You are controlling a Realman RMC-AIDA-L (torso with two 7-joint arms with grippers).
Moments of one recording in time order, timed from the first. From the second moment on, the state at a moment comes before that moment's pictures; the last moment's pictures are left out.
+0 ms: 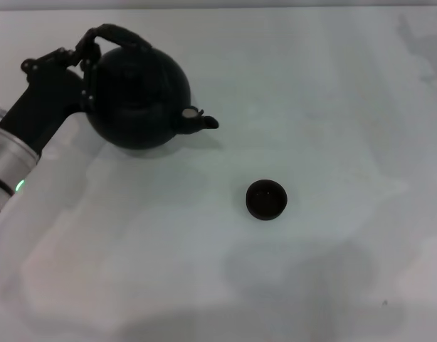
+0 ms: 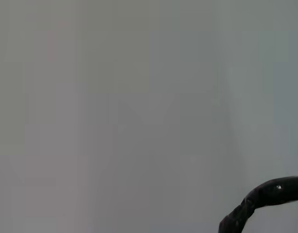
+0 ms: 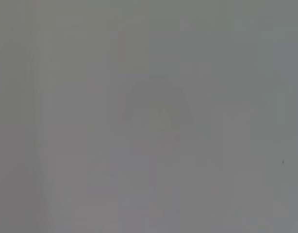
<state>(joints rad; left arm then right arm) -0.45 -2.07 2.54 0.09 -0.73 1.32 -0.19 0.57 2.03 -1.10 -0.22 2.78 0.94 -2.70</state>
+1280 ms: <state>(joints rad) -0.54 -2.08 2.55 0.19 -0.50 1.23 0.26 0.57 2.03 -1.10 -0.19 2.78 0.94 -2.69</state>
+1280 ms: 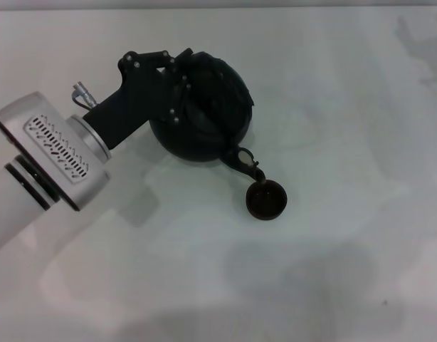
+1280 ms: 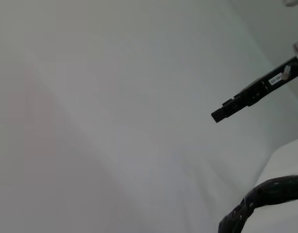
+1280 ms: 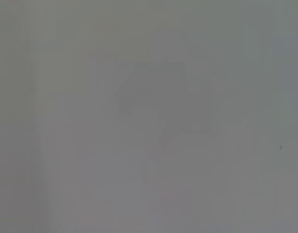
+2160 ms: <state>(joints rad) -0.56 -2.08 2.55 0.21 -0.45 1.23 0.34 0.57 2.03 -1.11 -0.19 2.78 0.93 -2.69</state>
